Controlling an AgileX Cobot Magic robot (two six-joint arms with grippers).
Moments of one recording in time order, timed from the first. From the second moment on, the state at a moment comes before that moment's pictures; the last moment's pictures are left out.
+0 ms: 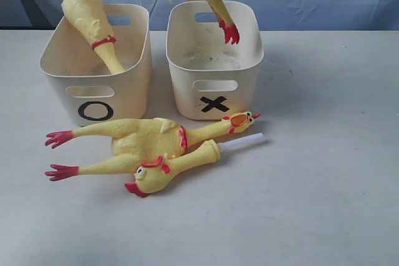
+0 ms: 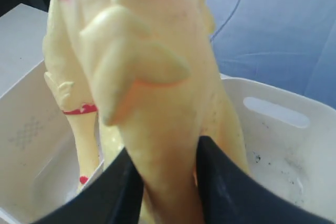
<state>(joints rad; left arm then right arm) 0.03 0.00 0.00 0.00 0.28 0.03 0.51 1.85 -1.59 0.35 0.40 -0.26</state>
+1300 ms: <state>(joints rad) 0.03 0.00 0.00 0.00 0.28 0.03 0.87 2.10 -1.59 0.14 1.22 -0.68</state>
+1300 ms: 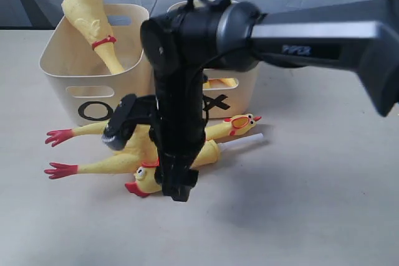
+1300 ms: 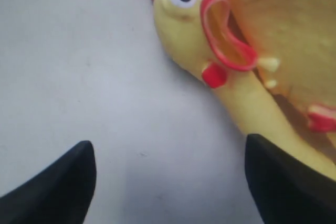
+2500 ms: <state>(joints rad) 0.03 0.00 0.00 0.00 0.28 0.03 0.92 2.25 -1.60 -0.11 1.16 -0.54</state>
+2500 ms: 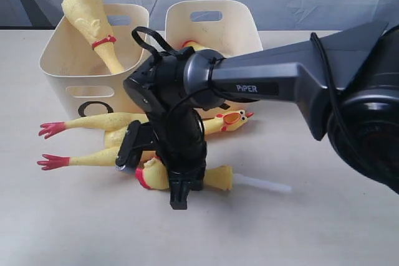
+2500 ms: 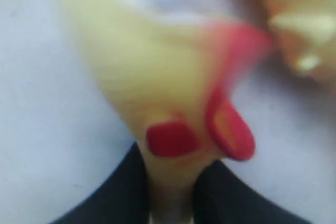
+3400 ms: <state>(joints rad) 0.03 0.00 0.00 0.00 0.28 0.03 0.65 1.93 -1.84 -0.79 0.66 0.92</state>
